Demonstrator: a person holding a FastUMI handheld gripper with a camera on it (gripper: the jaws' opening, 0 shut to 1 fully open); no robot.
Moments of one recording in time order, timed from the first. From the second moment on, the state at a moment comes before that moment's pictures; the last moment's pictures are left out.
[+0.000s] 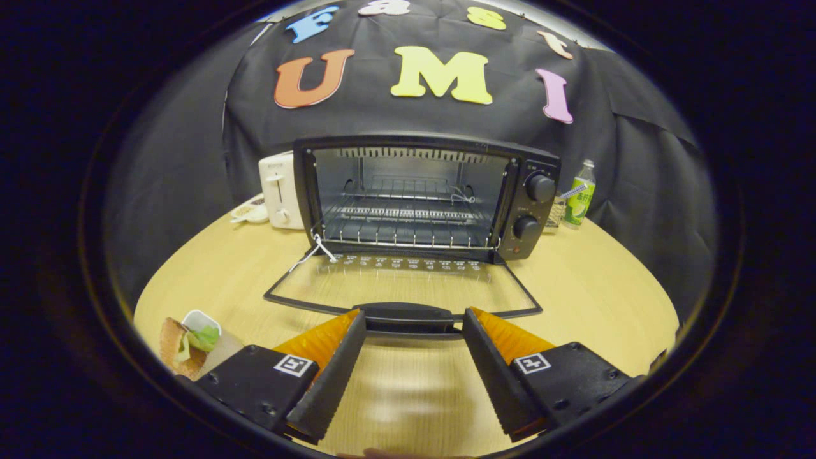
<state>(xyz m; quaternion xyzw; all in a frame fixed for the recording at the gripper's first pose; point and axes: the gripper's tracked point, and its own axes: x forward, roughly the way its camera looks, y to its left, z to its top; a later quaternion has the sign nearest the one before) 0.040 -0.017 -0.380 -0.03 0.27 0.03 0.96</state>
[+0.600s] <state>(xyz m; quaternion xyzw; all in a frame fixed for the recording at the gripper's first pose) -0.020 0.056 -0.331 0.03 0.35 0.15 0.92</state>
